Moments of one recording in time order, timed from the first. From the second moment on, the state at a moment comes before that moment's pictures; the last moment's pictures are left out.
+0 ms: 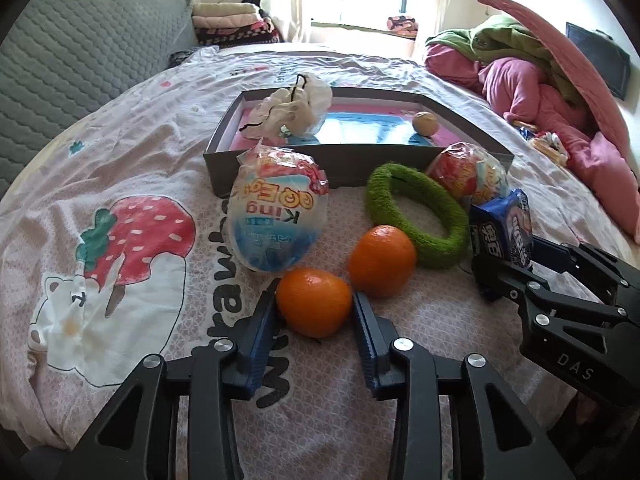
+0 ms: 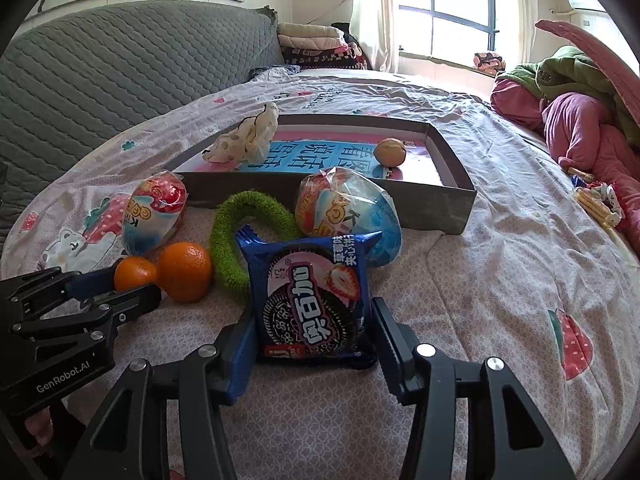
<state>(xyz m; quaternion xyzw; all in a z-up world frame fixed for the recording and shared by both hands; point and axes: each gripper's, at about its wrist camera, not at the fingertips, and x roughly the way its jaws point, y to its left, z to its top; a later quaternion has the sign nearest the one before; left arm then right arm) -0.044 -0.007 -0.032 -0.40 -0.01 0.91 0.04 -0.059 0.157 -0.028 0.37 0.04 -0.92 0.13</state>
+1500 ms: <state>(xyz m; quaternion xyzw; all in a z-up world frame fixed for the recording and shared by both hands) -0.018 -0.005 0.005 -0.36 0.00 0.93 0.03 -0.024 0.157 0.018 0.25 0.03 -0.95 0.17</state>
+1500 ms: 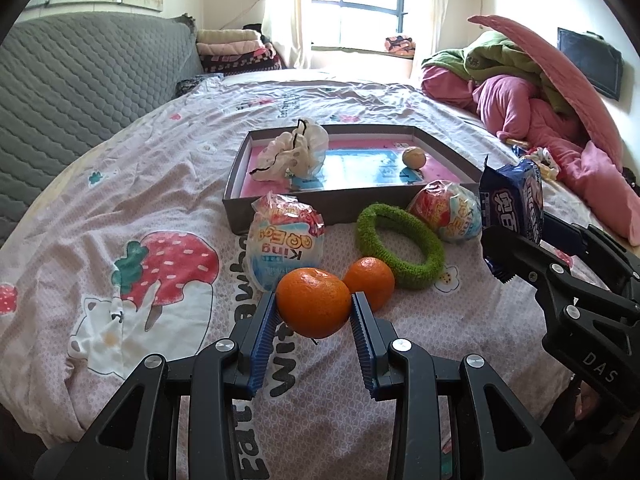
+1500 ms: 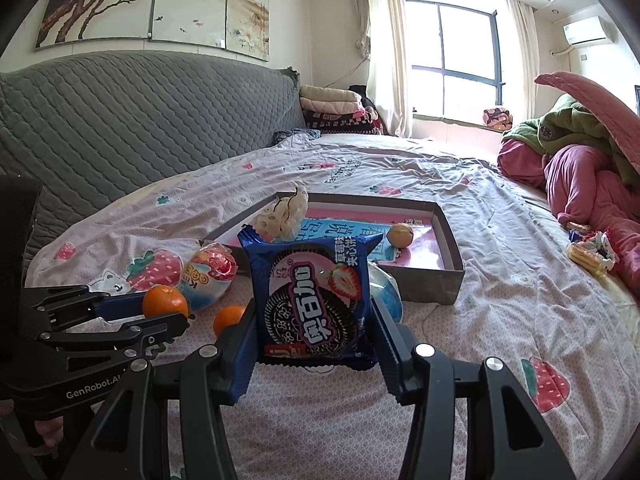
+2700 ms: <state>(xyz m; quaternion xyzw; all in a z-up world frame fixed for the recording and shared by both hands) -0.053 -0.011 0.040 -0.32 -0.01 0.95 0.02 -0.041 0.175 0.049 0.21 0.02 -0.97 0.15</state>
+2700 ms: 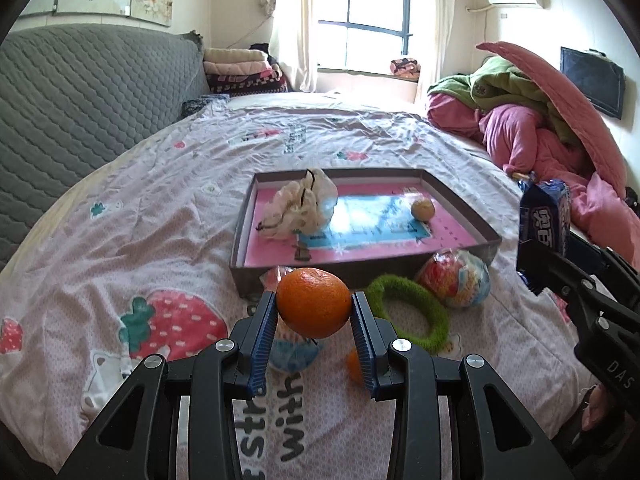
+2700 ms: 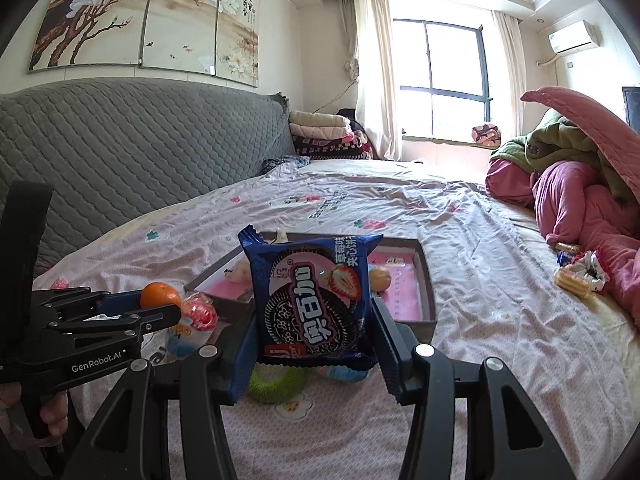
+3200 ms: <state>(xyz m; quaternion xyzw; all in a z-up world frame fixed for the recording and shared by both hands) -0.098 -0.009 0.061 -0.30 -0.01 0.95 0.02 -0.079 0.195 0.066 0.21 0.00 -0.97 0.13</state>
